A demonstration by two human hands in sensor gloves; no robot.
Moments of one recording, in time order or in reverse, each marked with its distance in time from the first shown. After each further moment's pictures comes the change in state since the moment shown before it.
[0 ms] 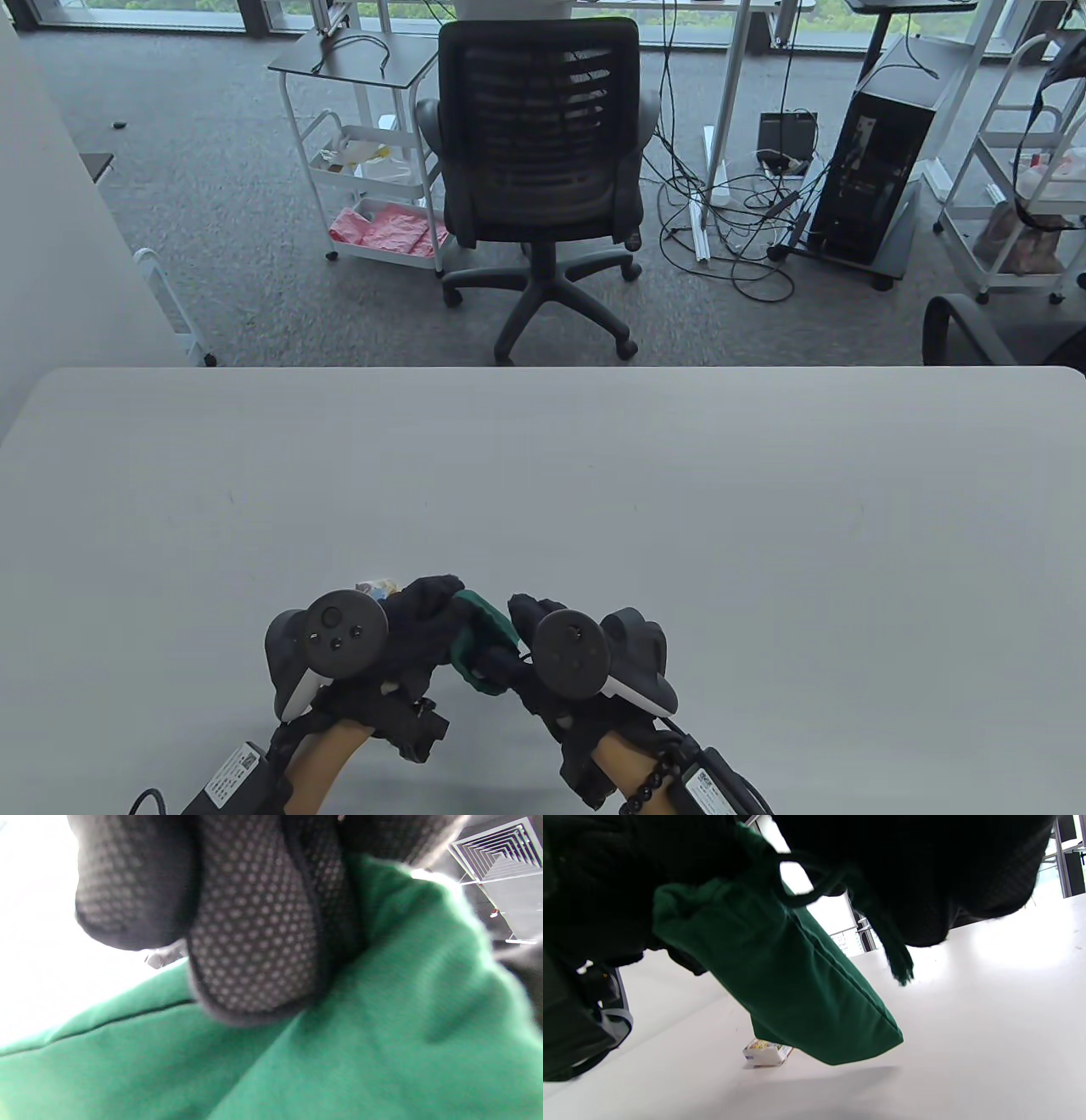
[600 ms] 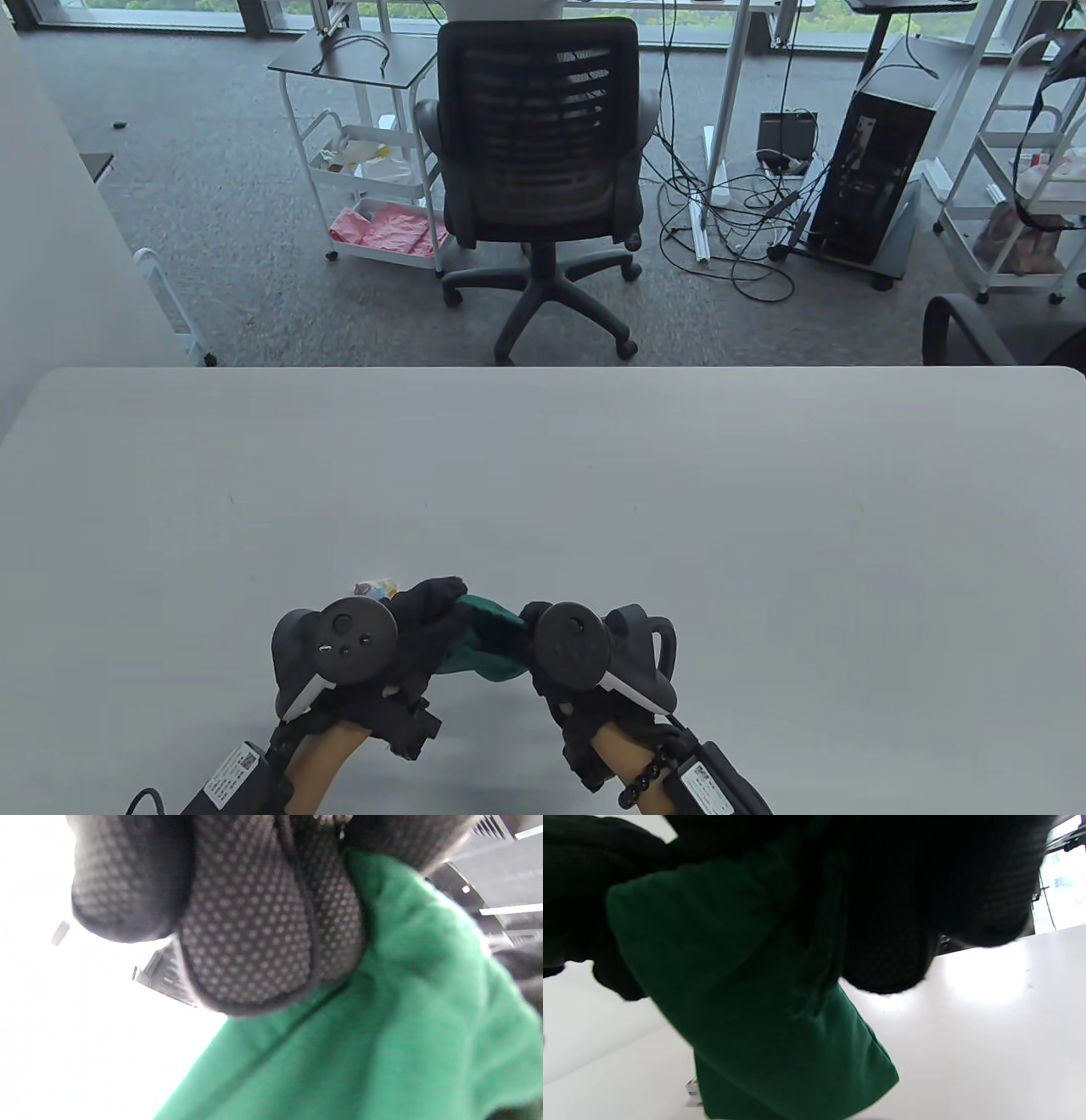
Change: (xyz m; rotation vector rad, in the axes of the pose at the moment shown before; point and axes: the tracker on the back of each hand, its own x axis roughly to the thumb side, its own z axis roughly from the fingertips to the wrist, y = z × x) left_hand 0.006 0.000 0.000 -0.006 -0.096 -0.172; right_hand -0.012 -0.012 -0.003 -0.134 0.081 0.082
